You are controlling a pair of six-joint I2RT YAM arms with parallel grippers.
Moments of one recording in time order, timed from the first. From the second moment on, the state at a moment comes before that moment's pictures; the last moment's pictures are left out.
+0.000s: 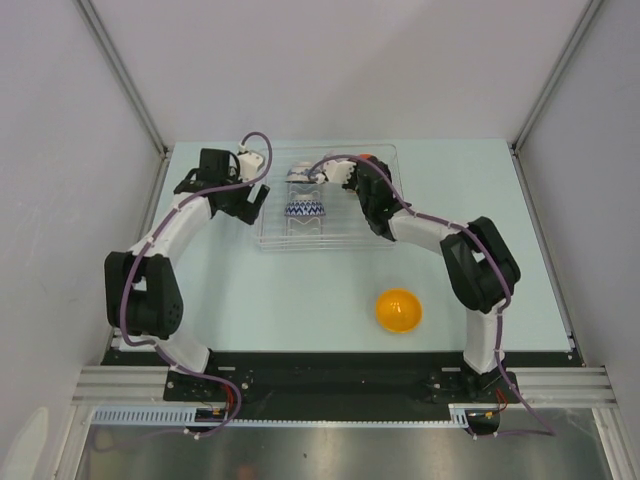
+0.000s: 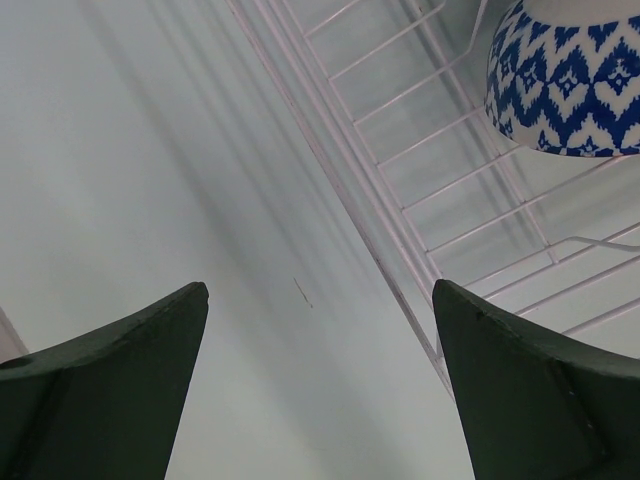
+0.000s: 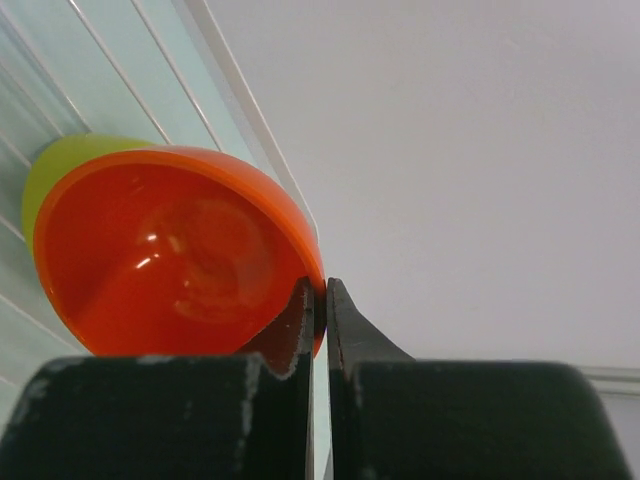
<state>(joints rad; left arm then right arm) -0.13 1.64 1.30 -0.51 0.12 0.39 0.58 1.94 1.32 0.44 0.41 -1.10</state>
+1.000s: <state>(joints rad) -0.13 1.66 1.33 -0.51 0.11 0.41 0.59 2.05 1.32 0.49 0.26 -1.32</state>
